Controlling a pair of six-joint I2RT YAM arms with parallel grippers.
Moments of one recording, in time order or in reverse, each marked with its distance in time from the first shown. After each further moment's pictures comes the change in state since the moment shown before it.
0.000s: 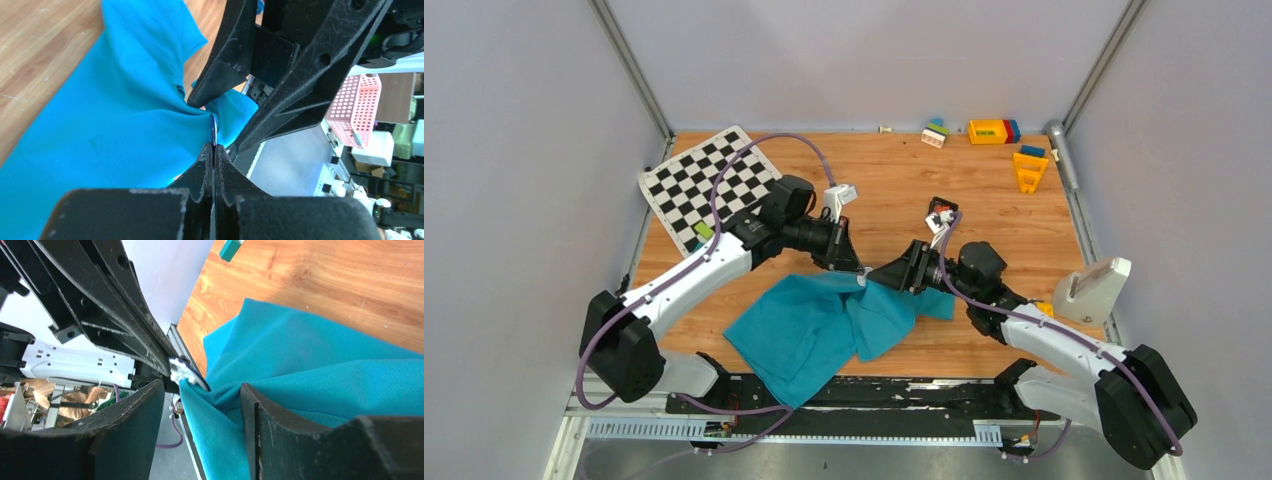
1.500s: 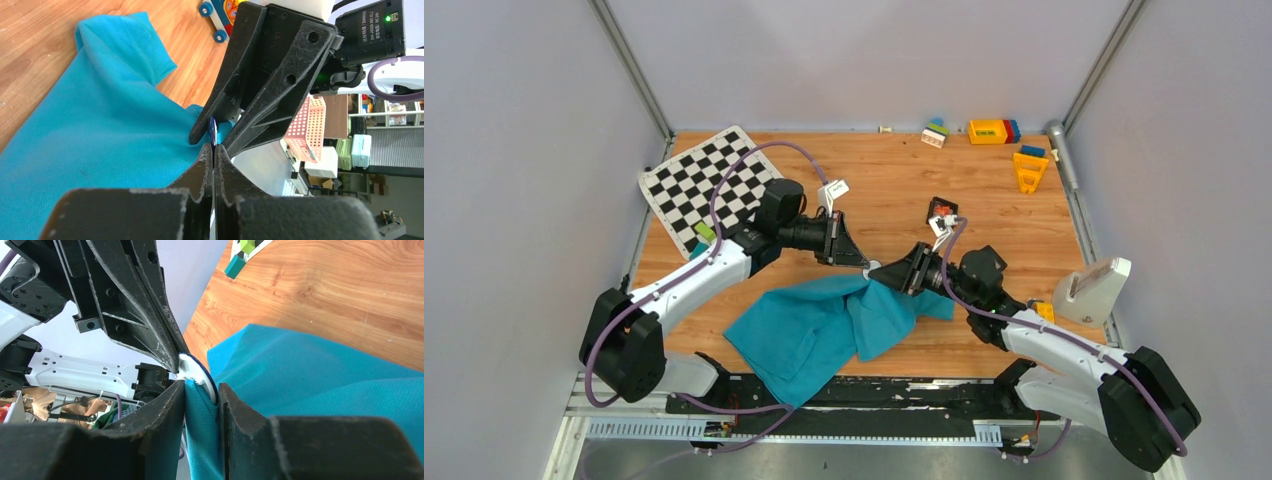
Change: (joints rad) left arm 0.050 -0.001 -0.151 0.352 0.143 -0.245; right arm 0.048 -0.022 -0.048 0.104 0.105 0.029
